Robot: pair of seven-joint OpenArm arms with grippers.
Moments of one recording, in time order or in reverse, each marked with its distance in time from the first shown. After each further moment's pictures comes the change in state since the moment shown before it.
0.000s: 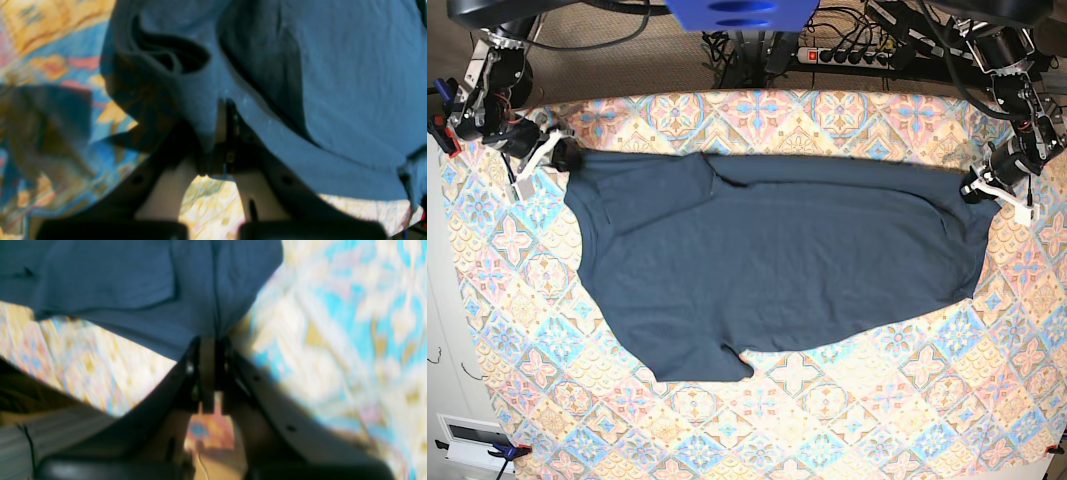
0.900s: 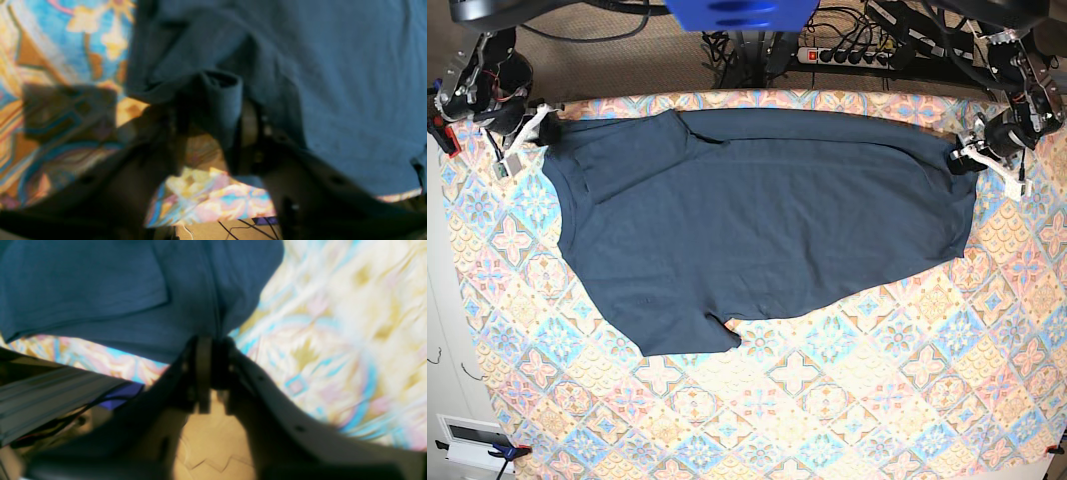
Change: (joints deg) left arm 9.7 1.7 -1.6 11.8 0.4 0.5 5.1; right arm -6.6 0.3 3.8 7.3 -7.4 0.0 -0.4
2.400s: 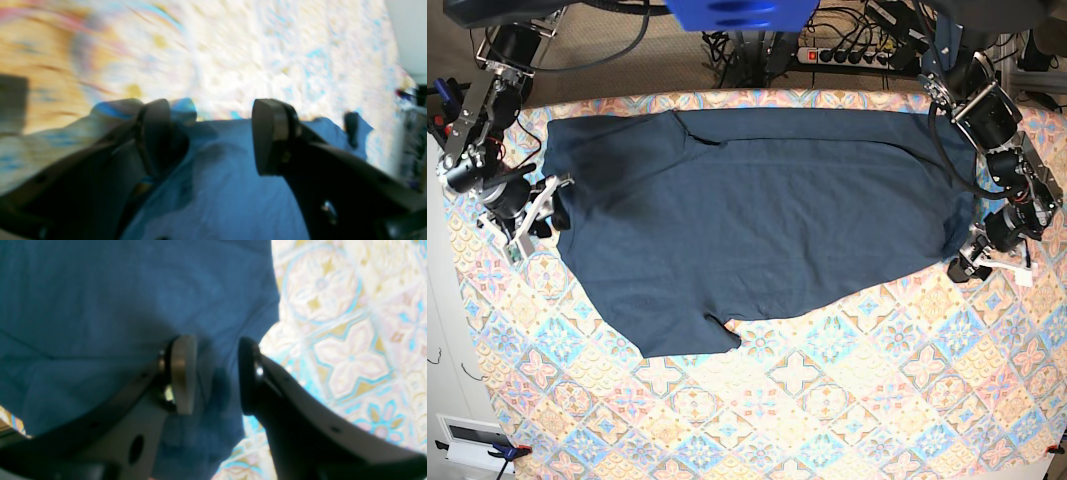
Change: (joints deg) left arm -34.7 3.6 -6.1 -30.4 8.9 0.0 -3.3; right arm 17.9 -0.2 -7.8 6.9 -7.6 0.0 0.0
